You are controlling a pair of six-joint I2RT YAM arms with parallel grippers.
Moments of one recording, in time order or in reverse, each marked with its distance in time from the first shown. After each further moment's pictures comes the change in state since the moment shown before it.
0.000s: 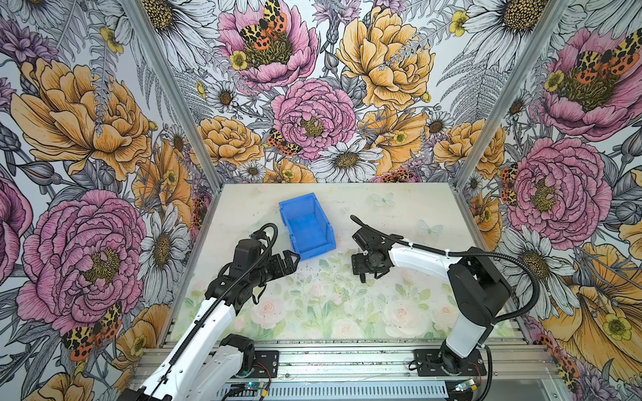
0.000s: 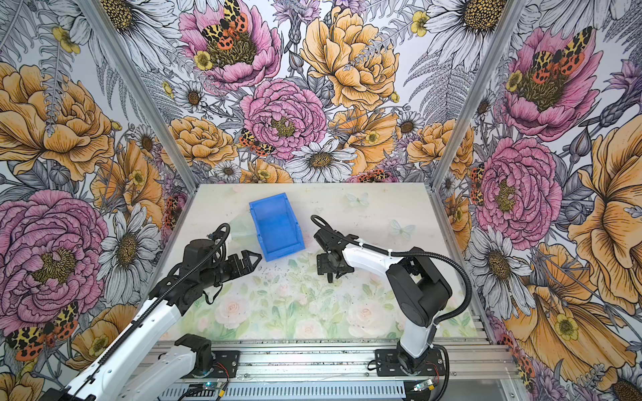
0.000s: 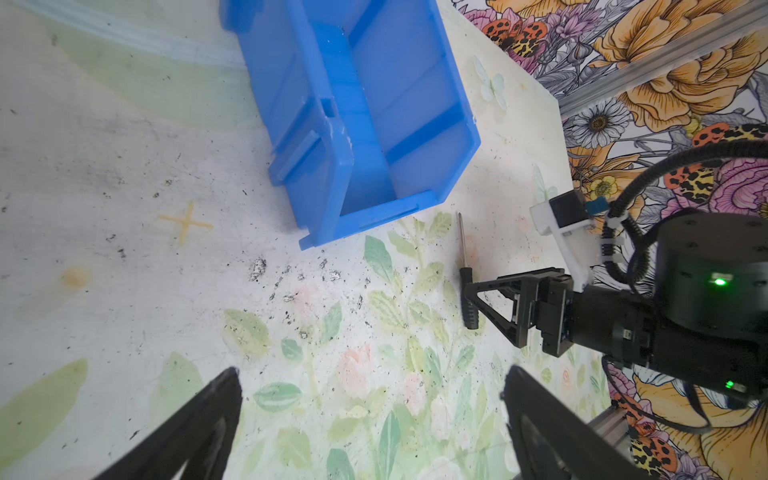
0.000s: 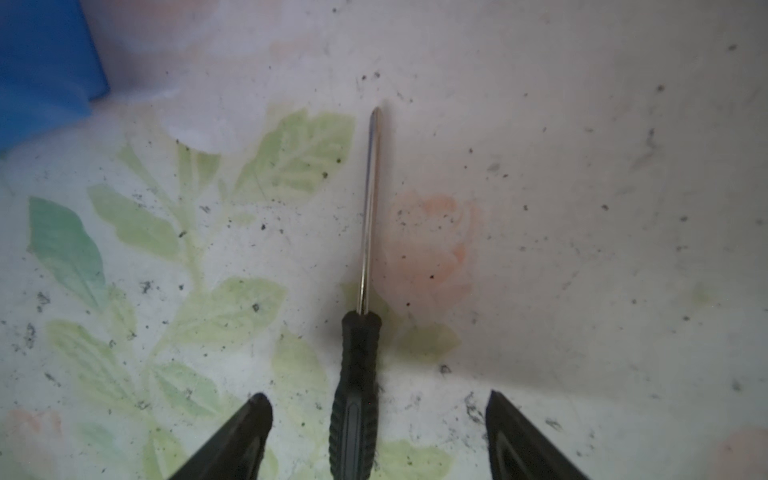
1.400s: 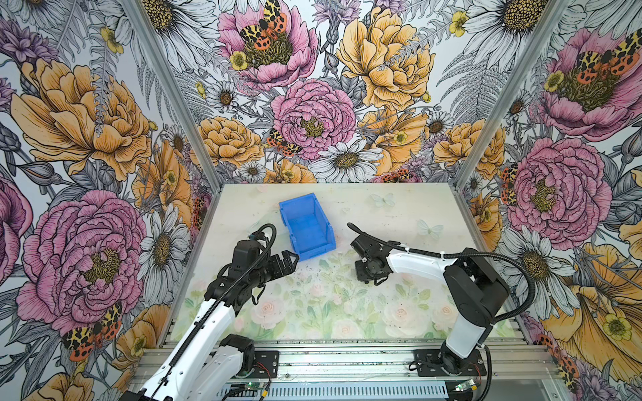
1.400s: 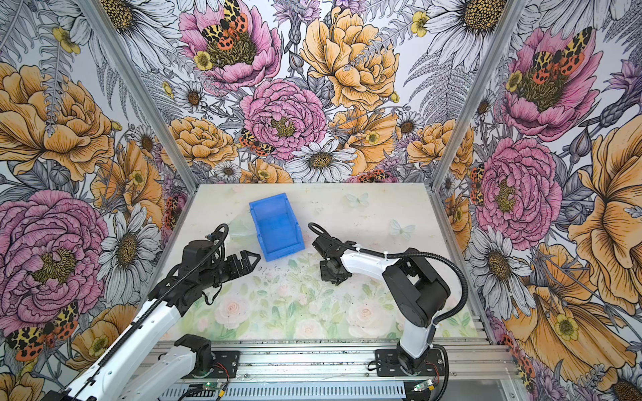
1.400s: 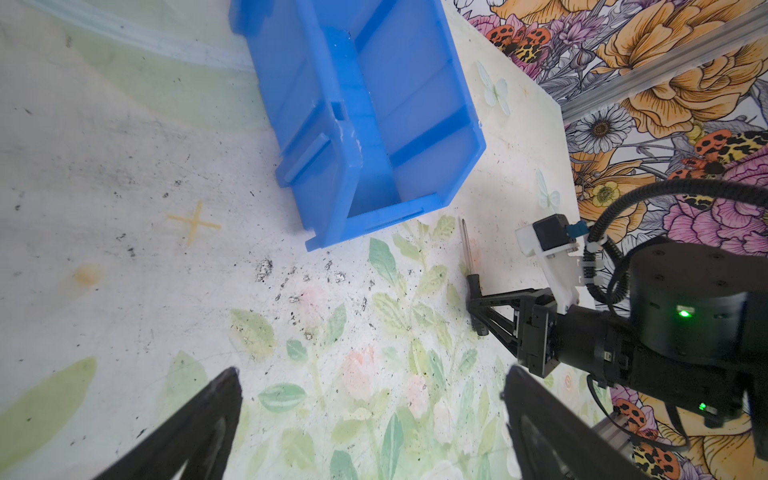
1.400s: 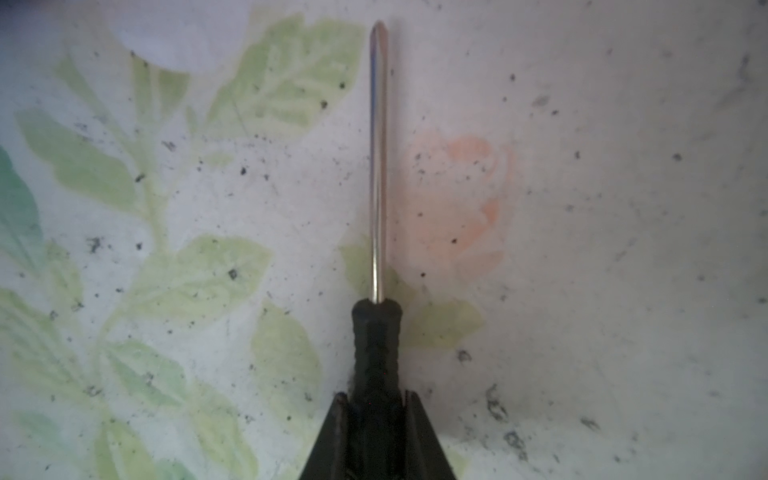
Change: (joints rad) left arm 0.019 -0.003 -0.010 0.002 -0.001 0.004; right arm 0.036 -0.021 -0.069 0.042 0.005 -0.009
